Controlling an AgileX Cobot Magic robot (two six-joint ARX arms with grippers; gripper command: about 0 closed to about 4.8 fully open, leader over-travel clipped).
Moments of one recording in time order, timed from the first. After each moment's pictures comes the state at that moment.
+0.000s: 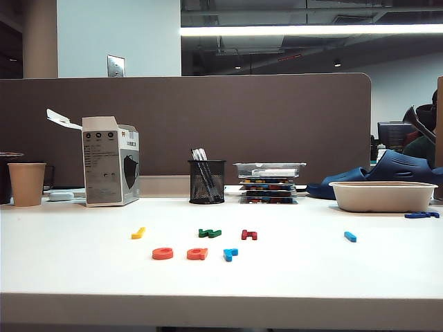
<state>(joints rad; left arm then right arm) -0.05 0.03 0.25 -0.18 -0.02 -0.03 -0.17 0.27 0.16 0.03 -0.31 0.13</state>
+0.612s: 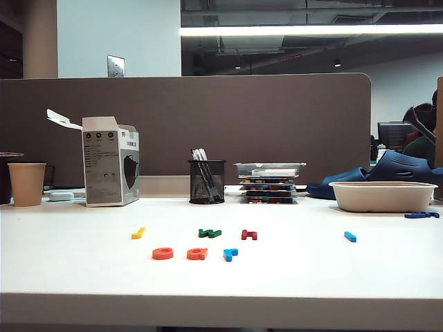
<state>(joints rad) -0.05 0.00 0.07 0.00 0.00 -0.02 -0.17 0.16 0.01 0.15 -0.27 0.10</state>
